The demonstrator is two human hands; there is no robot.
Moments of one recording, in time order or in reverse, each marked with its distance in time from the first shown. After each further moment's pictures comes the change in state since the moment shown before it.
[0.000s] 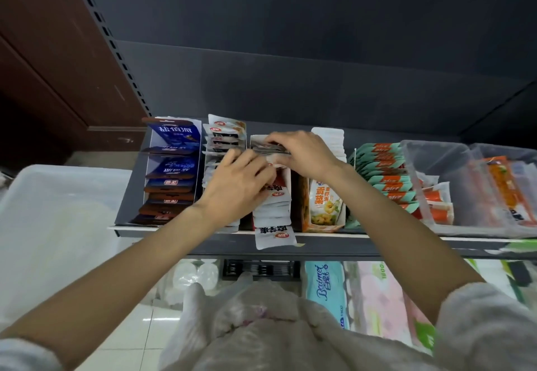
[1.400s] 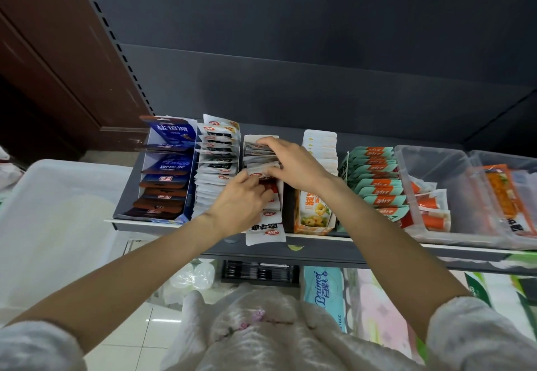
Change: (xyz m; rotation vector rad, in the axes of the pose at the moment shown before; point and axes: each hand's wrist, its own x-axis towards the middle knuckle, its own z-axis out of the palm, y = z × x) left_hand 0.000 0.035 0.018 0.175 -0.340 0.082; right_hand -0.018 0.003 0.012 0.189 -0.035 -0.007
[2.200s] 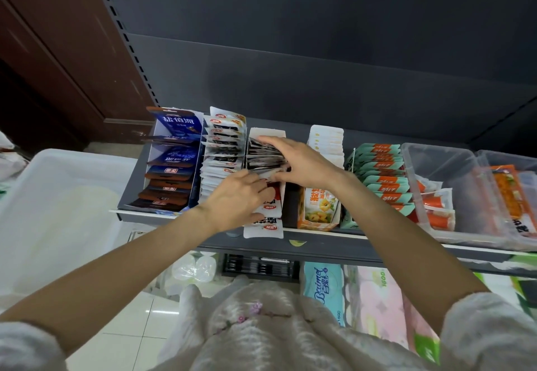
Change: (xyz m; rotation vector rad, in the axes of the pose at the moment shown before) left_hand -0.014 -0.013 0.006 -0.147 0.037 0.081; right_hand -0.002 0.009 0.002 0.097 -0.159 -0.025
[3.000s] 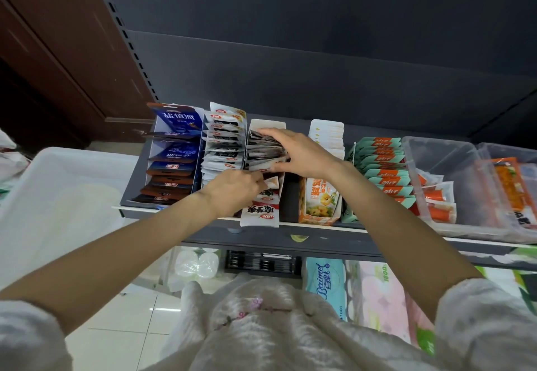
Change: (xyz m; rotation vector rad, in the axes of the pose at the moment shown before) left_hand 0.007 -0.005 -0.009 0.058 -0.419 -0.074; right_hand 0.007 0.000 -0.002 -0.030 0.016 0.019
